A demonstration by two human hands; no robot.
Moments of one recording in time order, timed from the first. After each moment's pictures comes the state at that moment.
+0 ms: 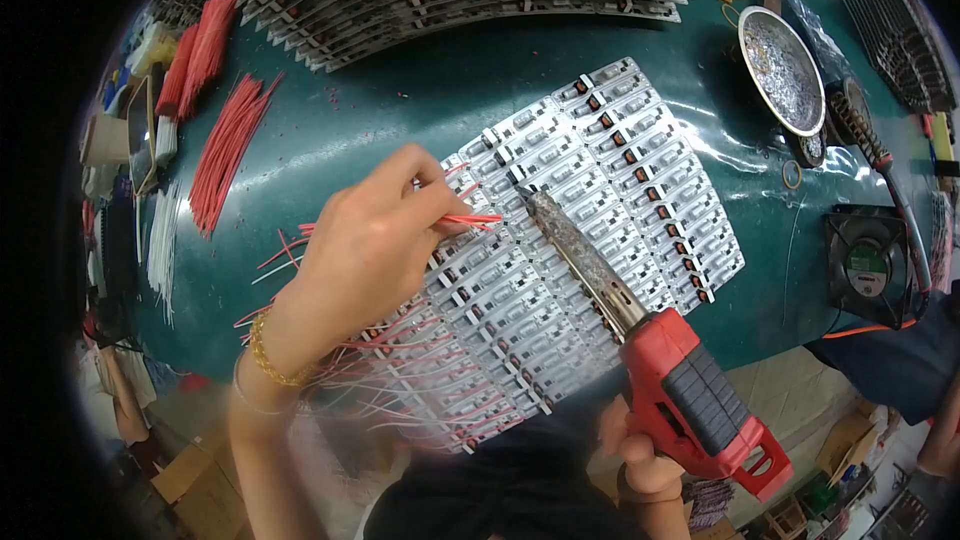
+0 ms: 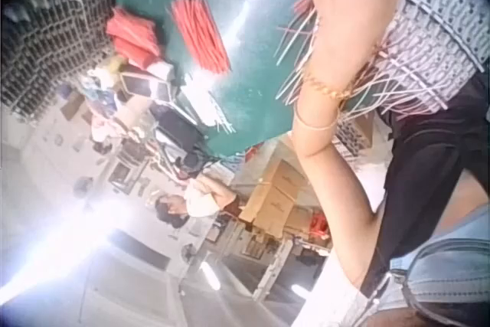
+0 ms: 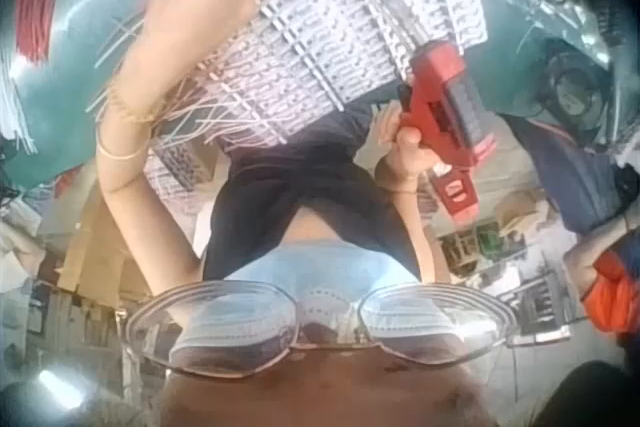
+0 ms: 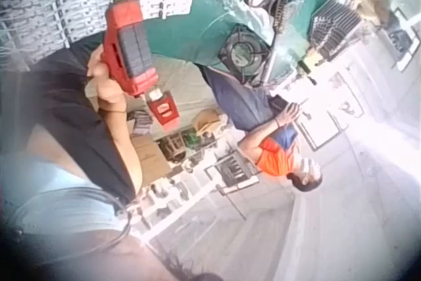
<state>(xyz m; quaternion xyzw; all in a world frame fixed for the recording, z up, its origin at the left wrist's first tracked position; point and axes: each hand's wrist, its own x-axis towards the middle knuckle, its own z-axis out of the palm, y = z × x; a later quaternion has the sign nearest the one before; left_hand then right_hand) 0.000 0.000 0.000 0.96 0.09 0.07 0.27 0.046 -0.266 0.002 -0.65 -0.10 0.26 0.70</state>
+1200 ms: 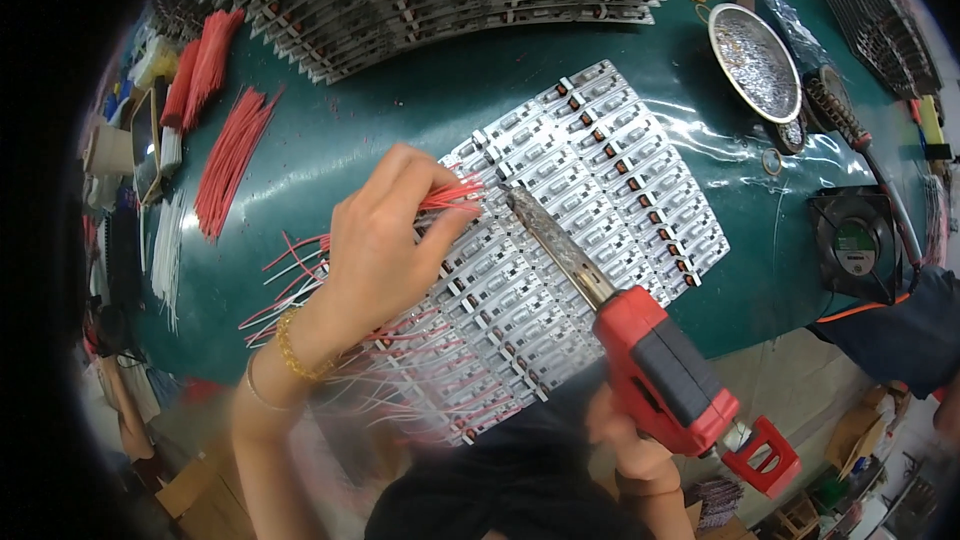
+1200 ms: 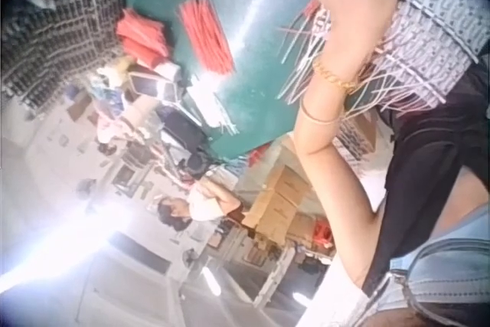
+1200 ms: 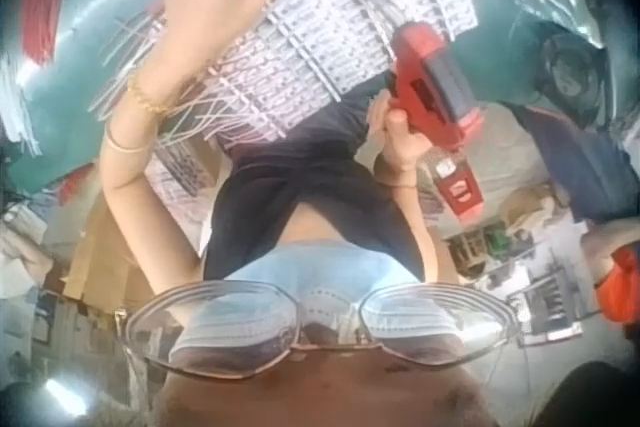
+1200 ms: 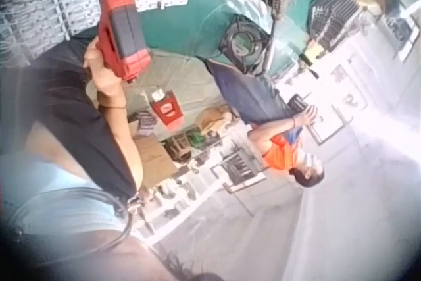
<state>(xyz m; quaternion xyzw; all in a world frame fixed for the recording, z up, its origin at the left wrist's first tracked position) 0.005 -0.016 -0.010 0.92 0.15 0.22 0.28 0.041 -0.268 0.003 -0.67 -0.12 0.25 0.69</state>
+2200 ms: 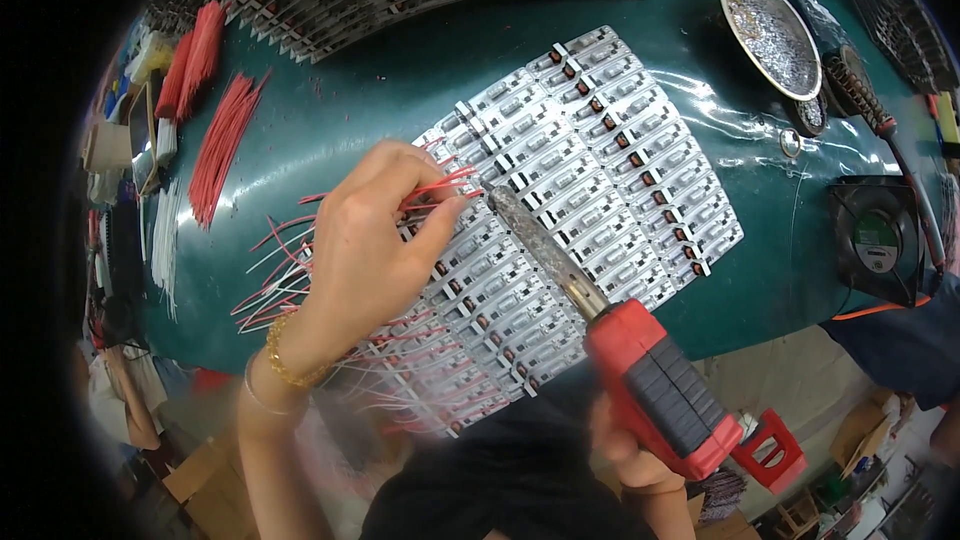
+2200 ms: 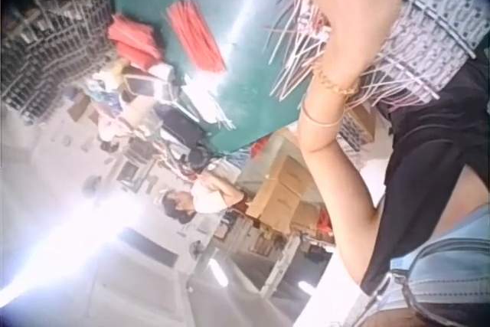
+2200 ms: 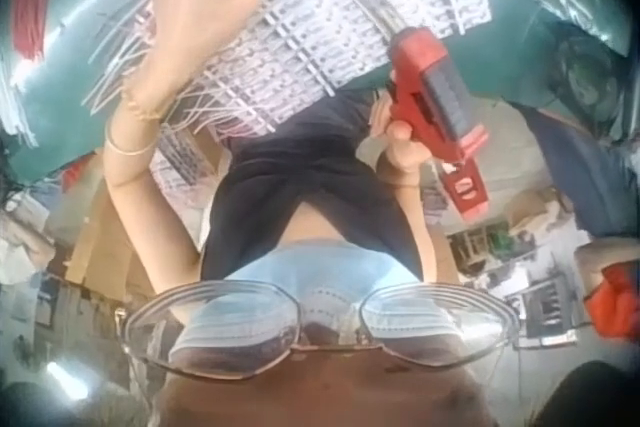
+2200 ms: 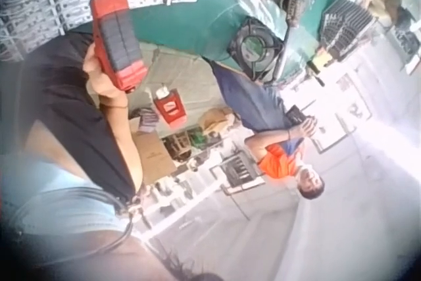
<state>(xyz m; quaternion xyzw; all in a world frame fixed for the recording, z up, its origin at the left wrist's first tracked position) 0.004 -0.031 -0.005 0.90 0.21 0.17 0.33 0.042 -0.286 -0.001 -0.67 -0.09 0.29 0.68</state>
